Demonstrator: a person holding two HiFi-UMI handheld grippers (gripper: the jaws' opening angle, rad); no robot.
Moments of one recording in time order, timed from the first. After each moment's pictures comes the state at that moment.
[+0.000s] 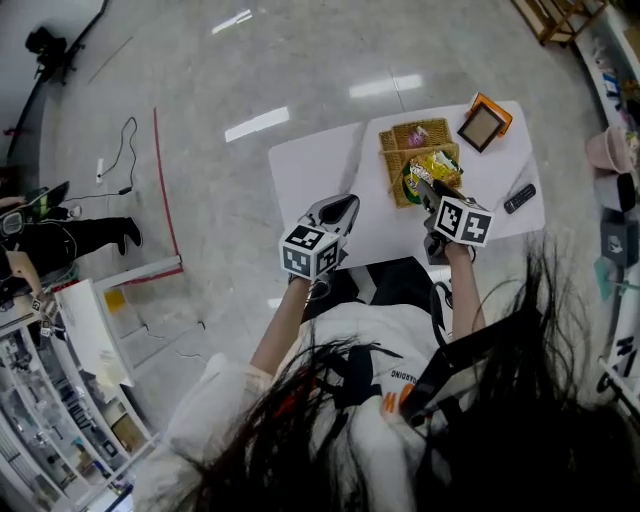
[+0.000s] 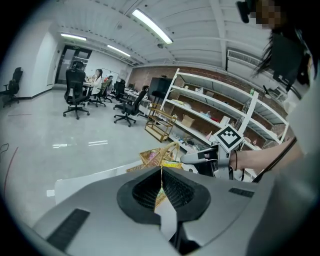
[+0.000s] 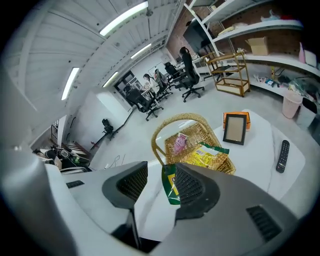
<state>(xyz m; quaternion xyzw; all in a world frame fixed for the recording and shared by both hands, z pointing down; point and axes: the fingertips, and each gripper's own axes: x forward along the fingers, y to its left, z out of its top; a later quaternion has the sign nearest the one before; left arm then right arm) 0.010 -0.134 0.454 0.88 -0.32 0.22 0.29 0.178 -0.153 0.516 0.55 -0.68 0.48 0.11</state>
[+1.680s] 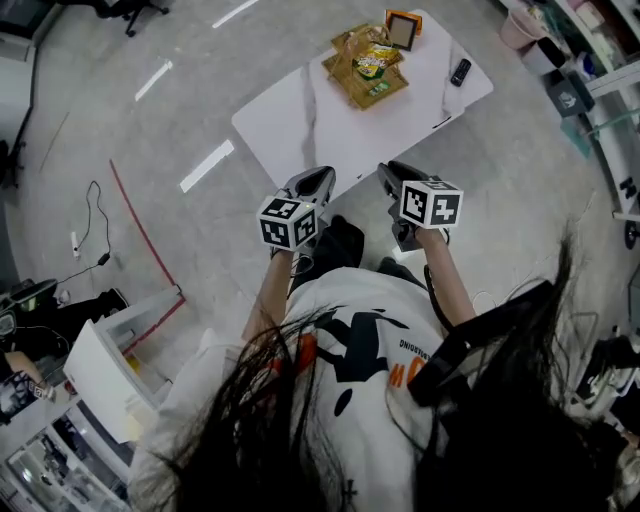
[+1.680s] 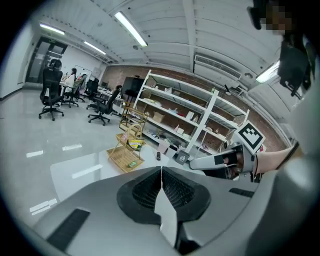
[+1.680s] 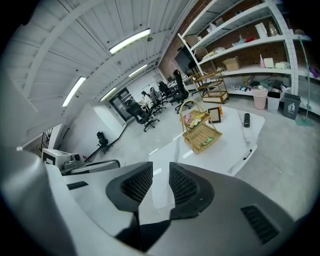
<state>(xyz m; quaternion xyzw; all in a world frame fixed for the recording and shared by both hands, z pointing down) -0.091 0.078 0.418 0.93 -0.17 0.20 0.26 0.014 0.124 0.435 0.62 -0.64 0.44 0.04</state>
